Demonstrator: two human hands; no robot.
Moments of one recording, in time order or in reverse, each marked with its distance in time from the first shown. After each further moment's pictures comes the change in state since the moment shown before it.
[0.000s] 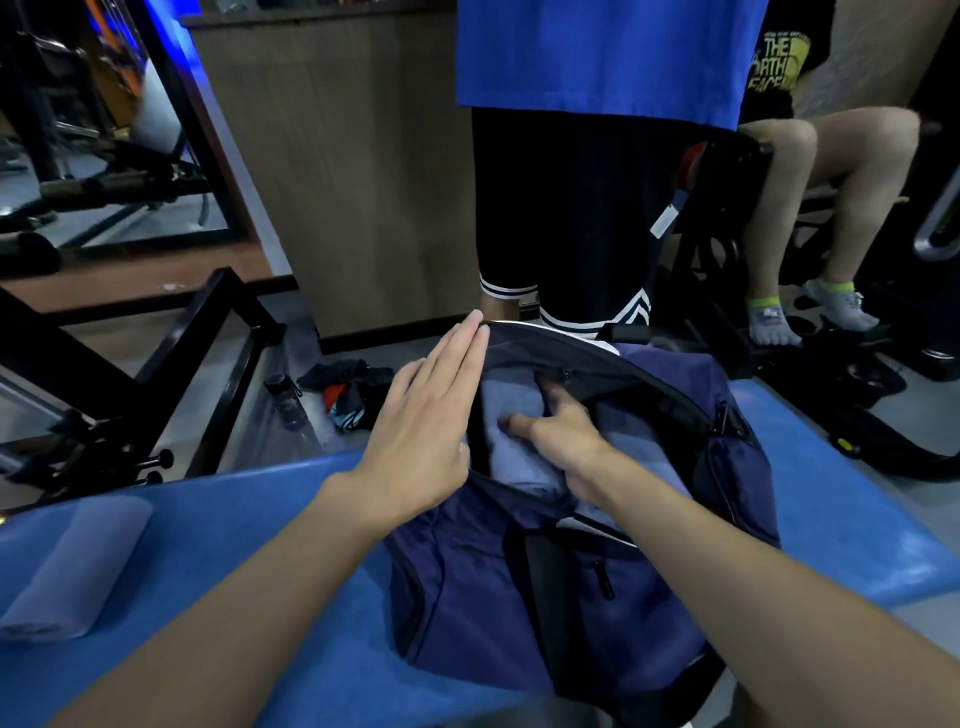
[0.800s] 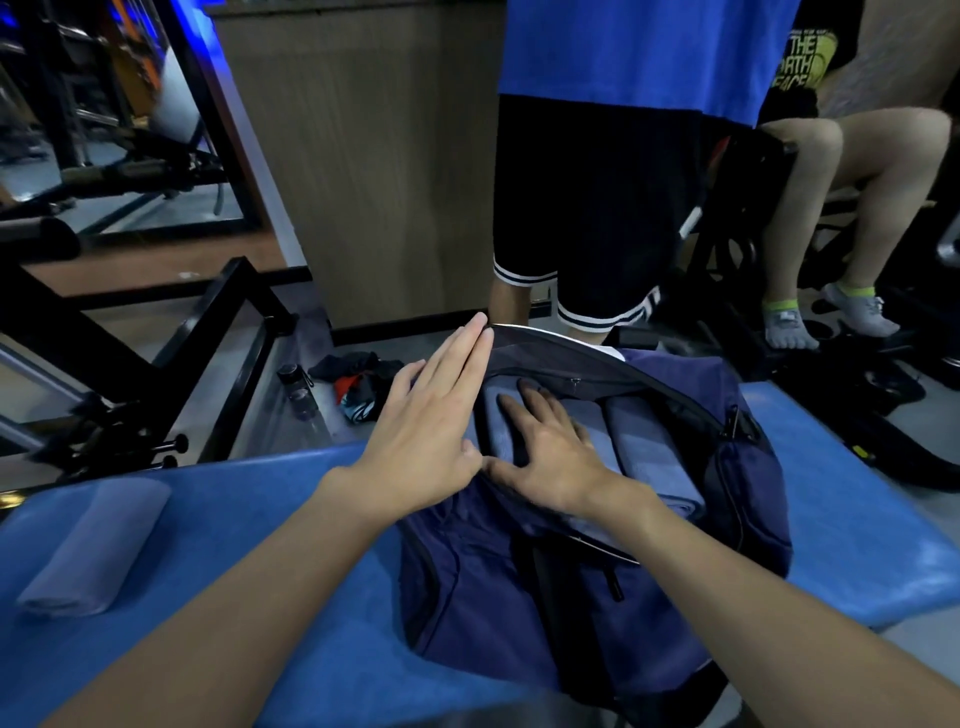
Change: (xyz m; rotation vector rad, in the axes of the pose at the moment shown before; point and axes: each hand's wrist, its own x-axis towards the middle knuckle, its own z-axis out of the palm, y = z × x) left_hand -0.012 -0.013 -0.001 0.016 -0.049 -0.024; right_hand -0.014 0.013 0.014 -1.022 -0.191 -0.294
